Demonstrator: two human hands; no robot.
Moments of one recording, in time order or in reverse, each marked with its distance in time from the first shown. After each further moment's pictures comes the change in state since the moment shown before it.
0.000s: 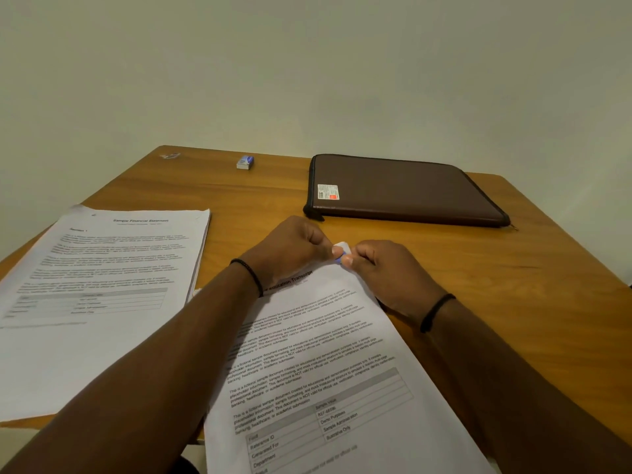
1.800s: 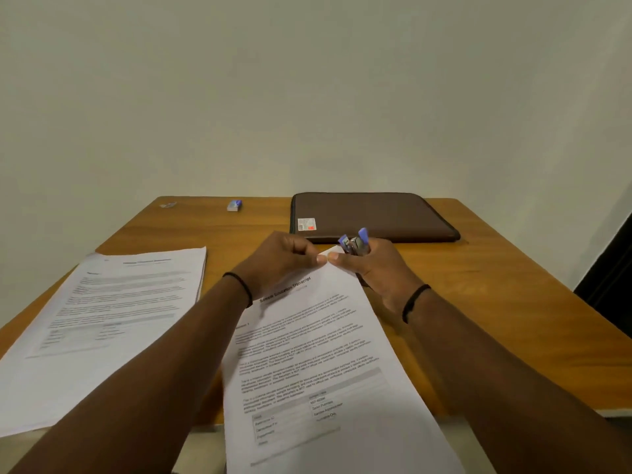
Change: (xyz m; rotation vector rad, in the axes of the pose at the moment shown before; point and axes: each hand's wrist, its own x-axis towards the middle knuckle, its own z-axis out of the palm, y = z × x) left_hand -0.027 0.048 -0.007 -0.022 0.019 0.098; right_hand -0.033 -0.038 -0.050 0.675 0.155 0.225
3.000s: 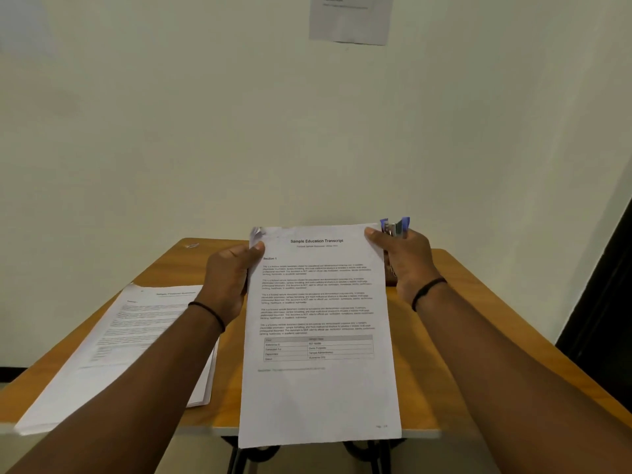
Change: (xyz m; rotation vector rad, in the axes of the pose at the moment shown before) left_hand -0.058 0.037 -0.053 -0.646 0.522 0.009; right_hand -0.013 -0.078 -0.032 0.343 0.293 -0.157
